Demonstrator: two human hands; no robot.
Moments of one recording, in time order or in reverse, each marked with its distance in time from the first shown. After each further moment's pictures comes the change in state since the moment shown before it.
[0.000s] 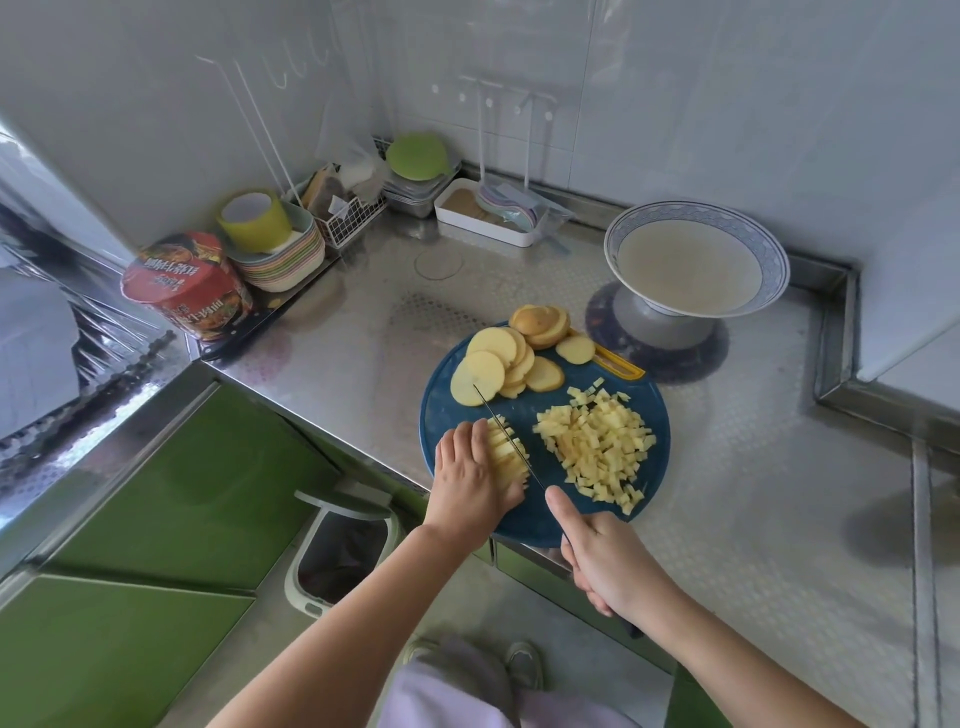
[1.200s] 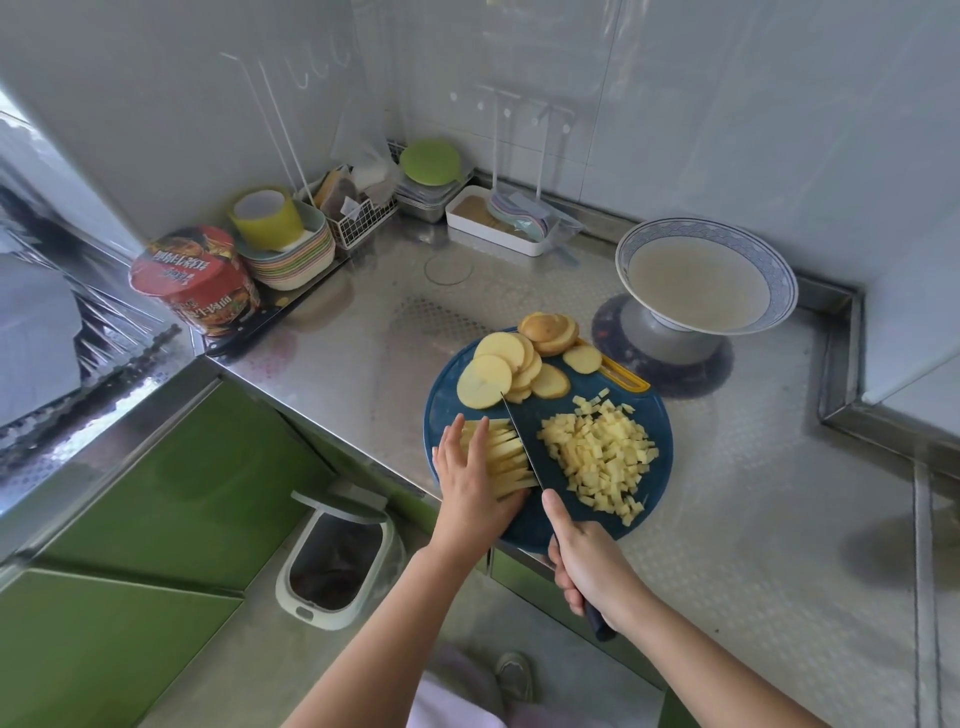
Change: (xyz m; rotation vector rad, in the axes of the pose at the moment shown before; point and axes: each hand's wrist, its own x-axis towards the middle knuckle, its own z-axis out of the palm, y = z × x) left_hand -0.002 -0.007 0.016 -0.439 0.100 -0.124; right_hand 0.032 0.006 0.023 0.078 0.019 0.180
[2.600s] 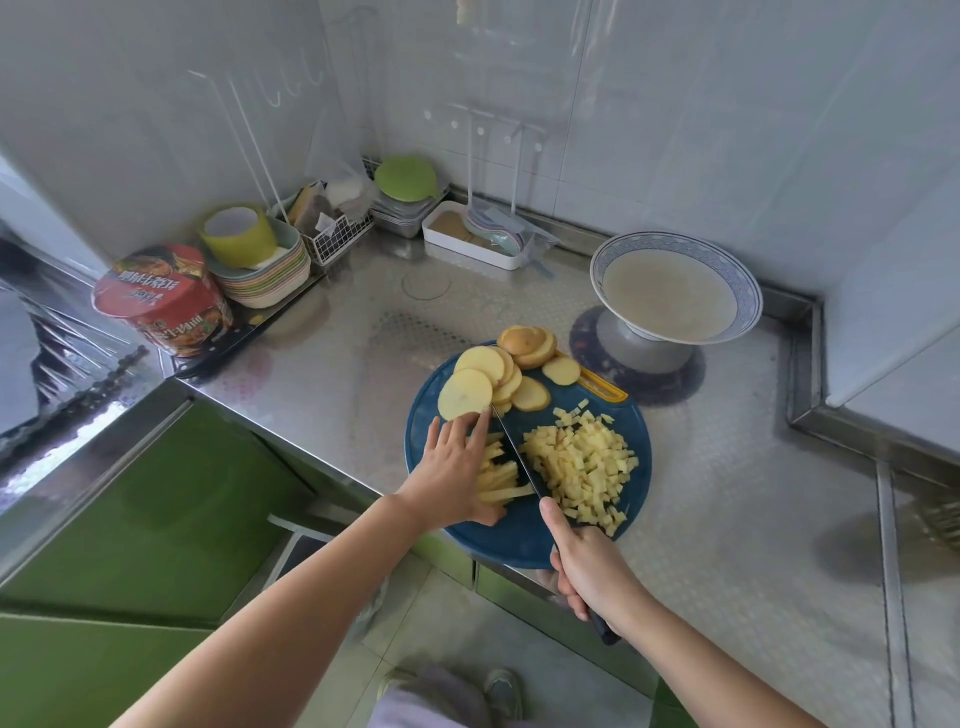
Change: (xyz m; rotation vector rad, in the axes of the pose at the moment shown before) left_hand 0.052 0.001 -0.032 0.525 -0.376 0.342; right_hand 0.003 0.004 -0.014 -0.055 0.056 -0.058
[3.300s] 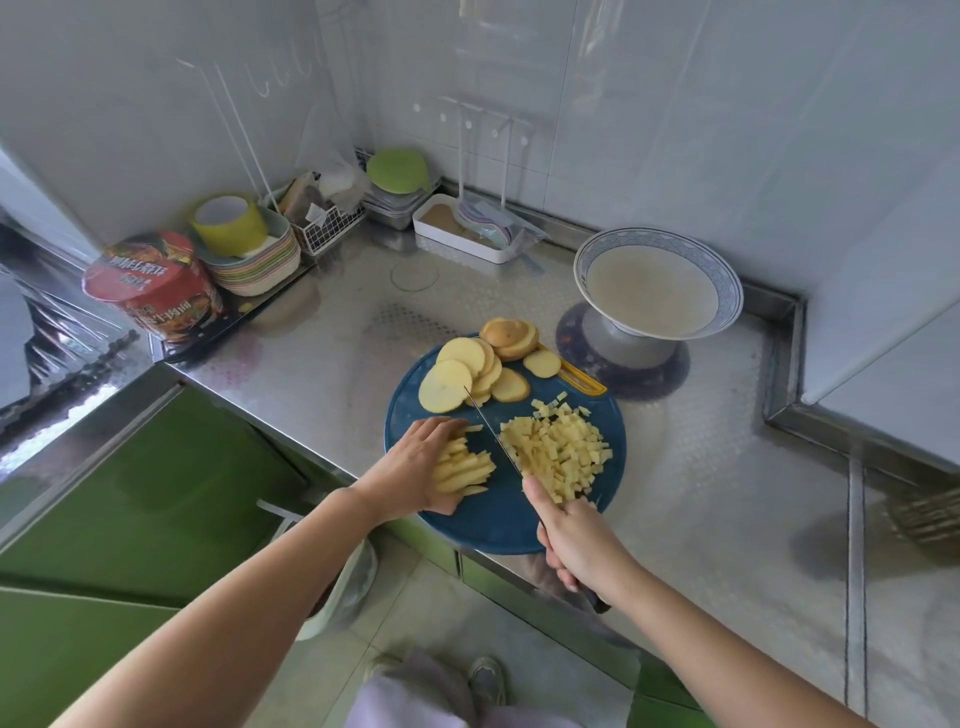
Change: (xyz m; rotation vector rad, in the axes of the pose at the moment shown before) left_hand -0.014 -0.010 -0.004 -0.225 -0.001 -0.001; right_hand -0.007 -0.011 -0.031 -0.041 -0.077 -0.061
